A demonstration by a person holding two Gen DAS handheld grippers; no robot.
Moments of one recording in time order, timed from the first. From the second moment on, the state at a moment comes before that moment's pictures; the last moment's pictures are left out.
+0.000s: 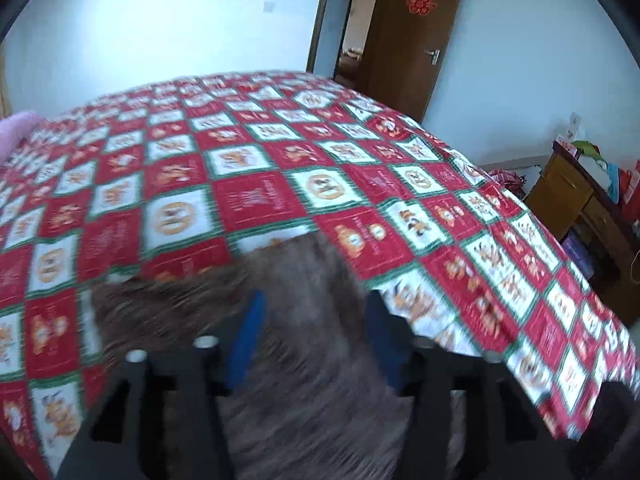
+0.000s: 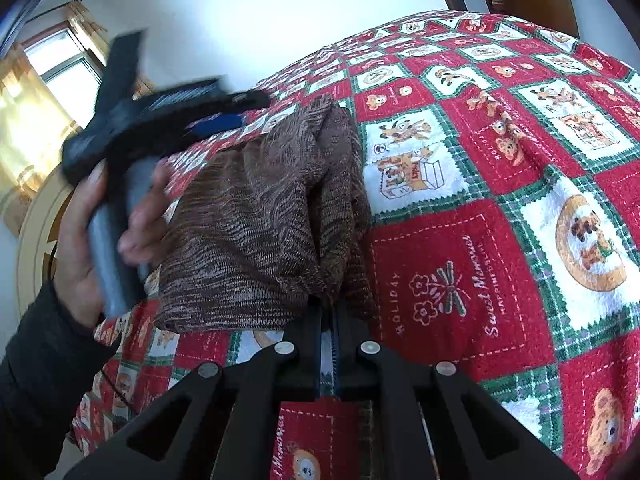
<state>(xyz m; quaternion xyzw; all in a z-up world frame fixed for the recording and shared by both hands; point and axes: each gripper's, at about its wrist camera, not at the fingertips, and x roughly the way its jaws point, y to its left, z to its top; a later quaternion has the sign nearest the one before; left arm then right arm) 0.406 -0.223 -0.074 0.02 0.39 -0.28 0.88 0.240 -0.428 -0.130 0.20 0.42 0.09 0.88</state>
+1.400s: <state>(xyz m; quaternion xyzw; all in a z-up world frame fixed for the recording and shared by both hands) 0.342 -0.143 -0.149 0.03 0.43 -0.24 0.87 0.397 -0.370 -0.080 0.07 0.41 0.10 0.91</state>
